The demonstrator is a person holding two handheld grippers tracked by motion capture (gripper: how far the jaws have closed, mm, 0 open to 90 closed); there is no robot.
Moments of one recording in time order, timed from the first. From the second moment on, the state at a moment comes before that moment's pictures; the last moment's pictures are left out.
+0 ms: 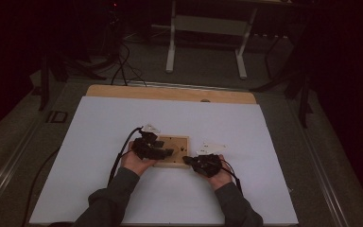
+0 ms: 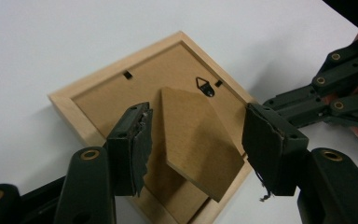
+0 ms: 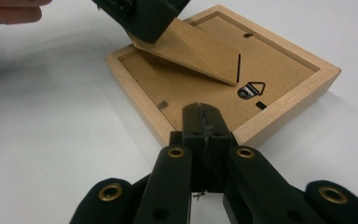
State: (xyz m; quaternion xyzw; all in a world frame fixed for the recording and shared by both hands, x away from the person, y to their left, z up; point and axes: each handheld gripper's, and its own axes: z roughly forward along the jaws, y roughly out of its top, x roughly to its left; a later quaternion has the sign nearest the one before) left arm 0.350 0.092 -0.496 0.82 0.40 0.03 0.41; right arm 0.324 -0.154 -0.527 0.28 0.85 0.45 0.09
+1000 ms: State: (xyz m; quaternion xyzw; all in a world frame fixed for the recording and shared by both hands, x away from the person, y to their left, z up) left arm 0.361 0.091 -0.511 0.81 0.42 -0.05 0.40; right arm 0.324 -0.154 -0.527 0.27 0.85 0.45 0.09
